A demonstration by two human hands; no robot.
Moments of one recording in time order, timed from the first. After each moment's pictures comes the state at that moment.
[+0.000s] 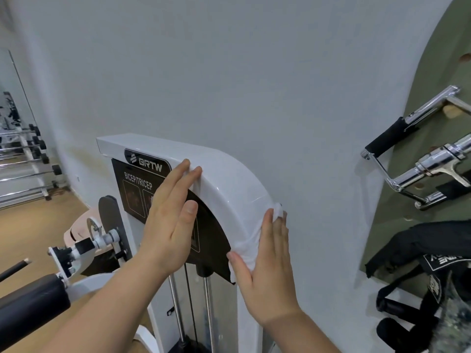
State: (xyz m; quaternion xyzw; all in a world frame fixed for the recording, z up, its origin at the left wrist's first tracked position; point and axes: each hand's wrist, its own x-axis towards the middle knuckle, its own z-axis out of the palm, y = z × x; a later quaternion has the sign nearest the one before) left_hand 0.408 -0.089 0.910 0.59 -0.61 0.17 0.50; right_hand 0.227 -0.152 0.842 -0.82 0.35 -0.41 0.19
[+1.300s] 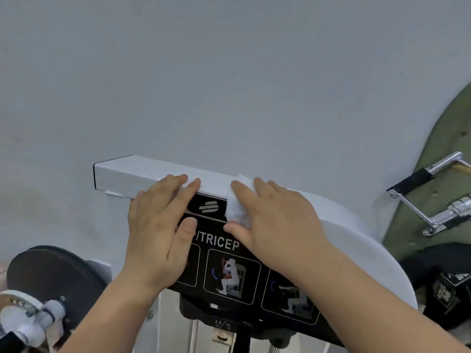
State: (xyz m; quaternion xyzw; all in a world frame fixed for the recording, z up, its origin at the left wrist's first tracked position) left_hand 0.682 -0.150 0.921 0.48 -0.67 0.19 0.54; right_hand 0.477 -0.149 1.003 -0.83 0.48 -0.13 -0.26
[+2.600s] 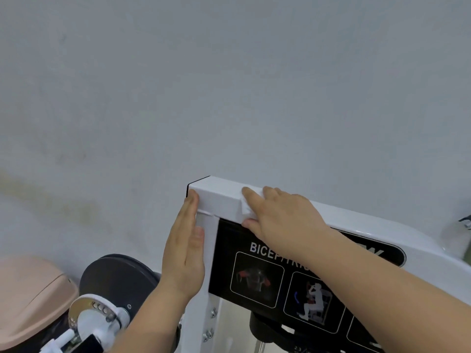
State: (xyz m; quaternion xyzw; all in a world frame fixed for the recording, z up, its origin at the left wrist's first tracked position) left_hand 0.788 -0.159 0.883 0.43 -0.59 -0.02 0.69; right_hand 0.602 -0.179 1.013 -0.85 0.42 -0.08 -0.31
